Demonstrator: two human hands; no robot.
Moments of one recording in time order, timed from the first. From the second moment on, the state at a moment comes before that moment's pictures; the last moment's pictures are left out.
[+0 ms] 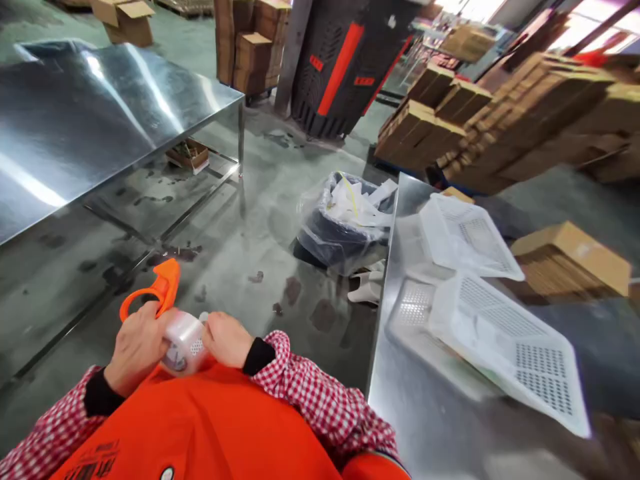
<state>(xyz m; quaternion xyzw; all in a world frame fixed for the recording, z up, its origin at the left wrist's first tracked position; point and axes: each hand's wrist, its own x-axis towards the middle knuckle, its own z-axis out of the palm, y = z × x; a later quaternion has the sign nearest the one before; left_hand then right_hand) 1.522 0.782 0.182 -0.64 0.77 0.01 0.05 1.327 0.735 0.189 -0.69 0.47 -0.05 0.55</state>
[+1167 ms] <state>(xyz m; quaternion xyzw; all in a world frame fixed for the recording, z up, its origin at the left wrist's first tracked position) 1.320 0.102 0.112 -0.37 0.74 0.52 -0.22 1.112 0.118 0.118 -0.36 0.52 -0.39 0.67</state>
